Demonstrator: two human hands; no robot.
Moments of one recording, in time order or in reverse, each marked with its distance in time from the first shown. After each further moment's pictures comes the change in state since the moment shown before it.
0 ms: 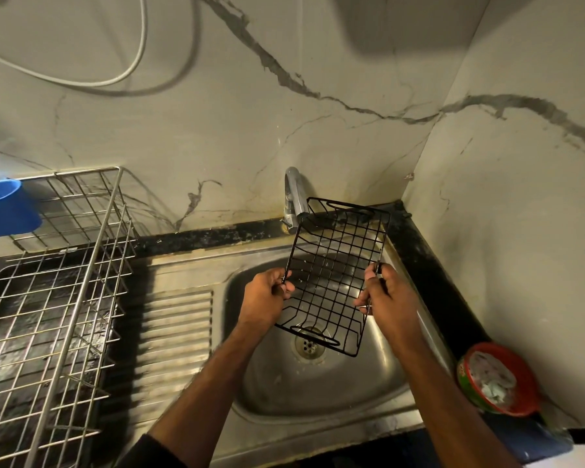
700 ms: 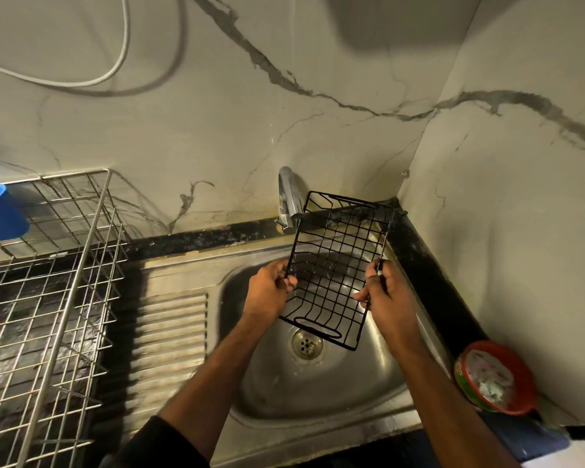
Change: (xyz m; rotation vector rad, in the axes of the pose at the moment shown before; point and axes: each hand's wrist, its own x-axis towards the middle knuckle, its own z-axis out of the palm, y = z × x) left_hand 0.016 0.009 0.011 0.027 -0.042 0.056; right_hand 0.003 -0.003 -0.001 0.044 0.056 -0.002
